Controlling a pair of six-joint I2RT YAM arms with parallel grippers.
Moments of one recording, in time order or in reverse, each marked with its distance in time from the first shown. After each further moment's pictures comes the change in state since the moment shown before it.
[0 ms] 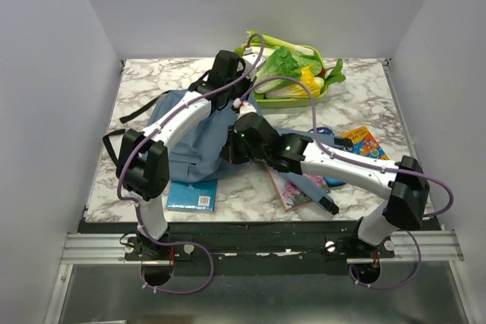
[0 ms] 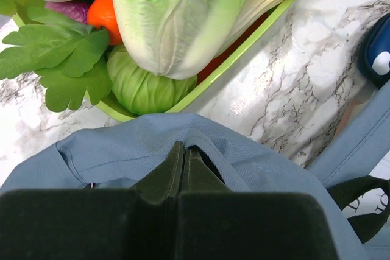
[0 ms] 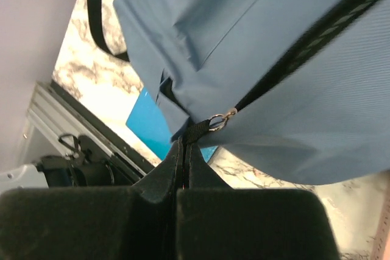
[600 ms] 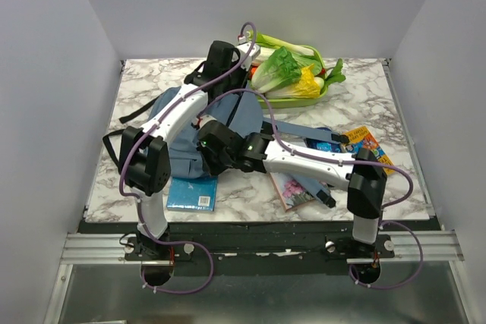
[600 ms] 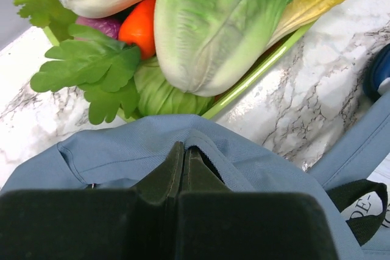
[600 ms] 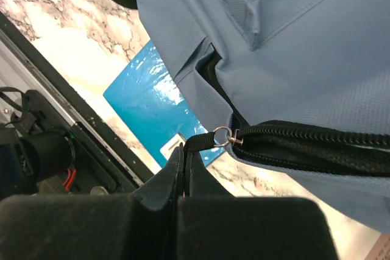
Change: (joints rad) left arm 0.033 0.048 0.098 -0.025 0.029 -0.028; right arm 0.119 0.291 0.319 -0.215 -0.033 -0.228
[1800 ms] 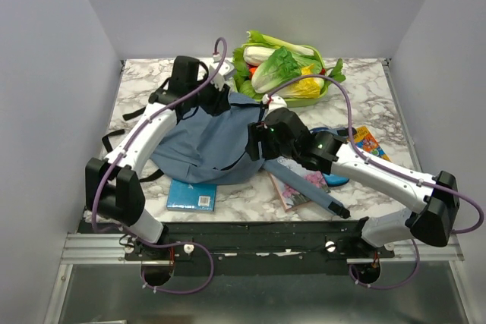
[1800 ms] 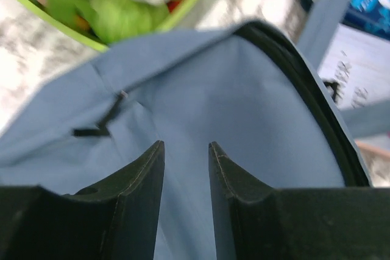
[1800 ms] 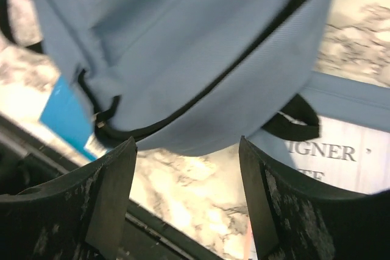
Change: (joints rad) left arm 0.144 -0.283 -0.249 -0.110 0.291 0.132; right arm -0.173 -0.480 -0.386 0.043 0.122 -0.002
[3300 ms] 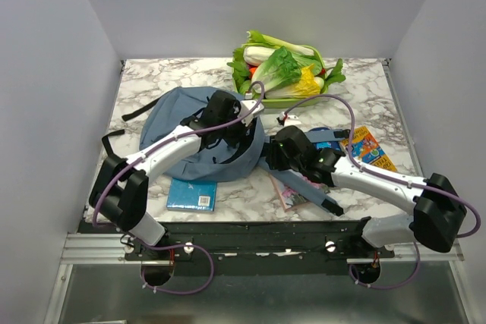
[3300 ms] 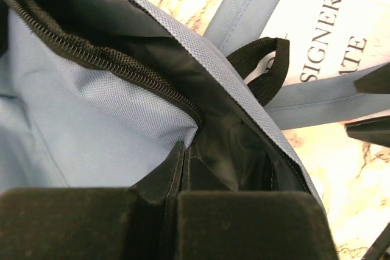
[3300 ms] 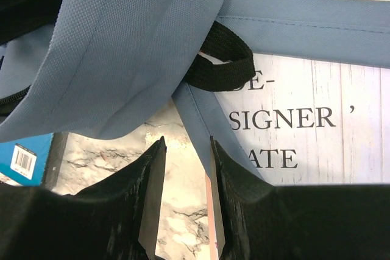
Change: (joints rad) left arm -0.264 -0.042 -0.342 0.169 -0.196 -0.059; right arm -0.114 -0.029 -0.351 0.200 0.064 0.112
